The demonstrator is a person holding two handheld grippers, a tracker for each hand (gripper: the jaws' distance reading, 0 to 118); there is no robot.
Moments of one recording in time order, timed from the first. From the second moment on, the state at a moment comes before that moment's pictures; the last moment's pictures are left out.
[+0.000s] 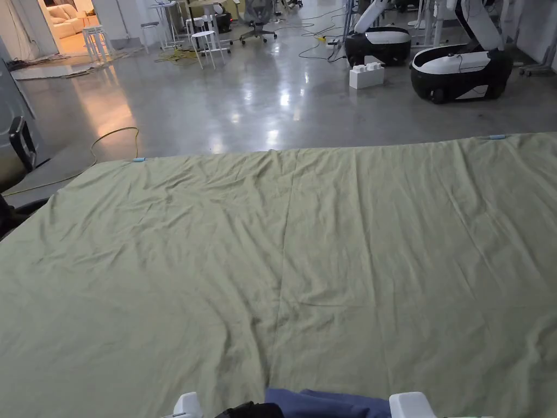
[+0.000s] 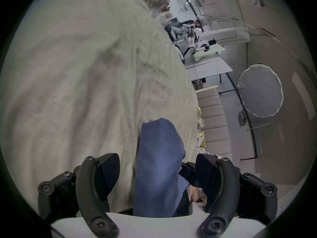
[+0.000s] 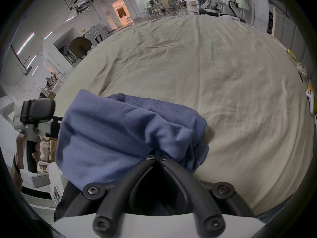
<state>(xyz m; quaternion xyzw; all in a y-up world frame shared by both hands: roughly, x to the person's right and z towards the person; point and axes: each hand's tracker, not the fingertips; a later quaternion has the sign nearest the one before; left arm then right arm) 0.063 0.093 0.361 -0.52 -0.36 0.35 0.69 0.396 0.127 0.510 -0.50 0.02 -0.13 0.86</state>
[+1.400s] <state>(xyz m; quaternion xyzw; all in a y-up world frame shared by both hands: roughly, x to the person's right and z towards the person) -0.131 0.330 0.324 -0.27 -0.03 -0.07 0.96 0.422 0.224 0.610 -0.30 0.00 -0.19 0.93</state>
